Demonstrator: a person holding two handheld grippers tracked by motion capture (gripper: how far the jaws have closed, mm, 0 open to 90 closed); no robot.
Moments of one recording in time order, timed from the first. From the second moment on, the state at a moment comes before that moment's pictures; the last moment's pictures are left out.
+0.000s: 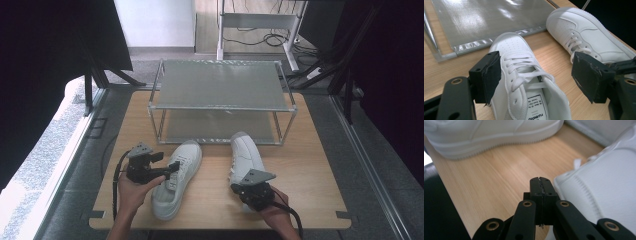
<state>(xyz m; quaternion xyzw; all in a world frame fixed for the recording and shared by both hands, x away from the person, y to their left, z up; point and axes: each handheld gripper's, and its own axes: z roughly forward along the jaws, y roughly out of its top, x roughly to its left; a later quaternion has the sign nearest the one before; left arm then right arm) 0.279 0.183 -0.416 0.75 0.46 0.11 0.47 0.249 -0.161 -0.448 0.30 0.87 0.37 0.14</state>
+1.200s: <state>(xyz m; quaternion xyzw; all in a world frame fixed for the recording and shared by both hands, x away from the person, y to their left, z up) 0.275 0.191 -0.412 0.73 0.47 0.10 0.49 0.275 -0.271 -0.446 0.41 0.81 0.41 0.14</state>
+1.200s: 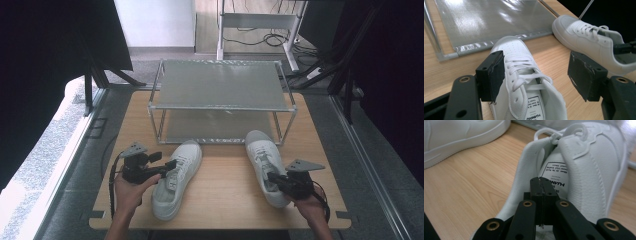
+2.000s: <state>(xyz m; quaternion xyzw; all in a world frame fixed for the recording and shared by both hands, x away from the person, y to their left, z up) 0.273 0.196 -0.415 0.72 0.48 0.08 0.49 0.238 -0.229 -0.455 0.38 0.84 0.34 0.19</state>
